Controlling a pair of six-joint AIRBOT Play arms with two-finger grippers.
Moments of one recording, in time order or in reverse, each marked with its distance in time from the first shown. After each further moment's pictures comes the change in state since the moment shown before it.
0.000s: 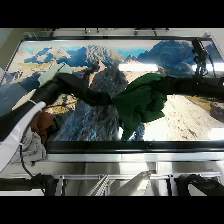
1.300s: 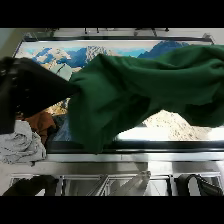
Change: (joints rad) left arm 0.031 0.723 0.332 0.005 0.469 -0.100; right arm -0.534 0.588 0.133 0.377 0.383 0.021
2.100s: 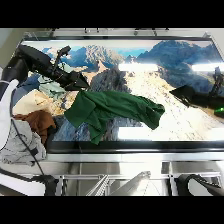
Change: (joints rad) left arm 0.326 -0.886 0.097 -0.049 0.101 0.171; right arm 0.130 -0.695 -0.322 -0.171 -0.363 -0.181
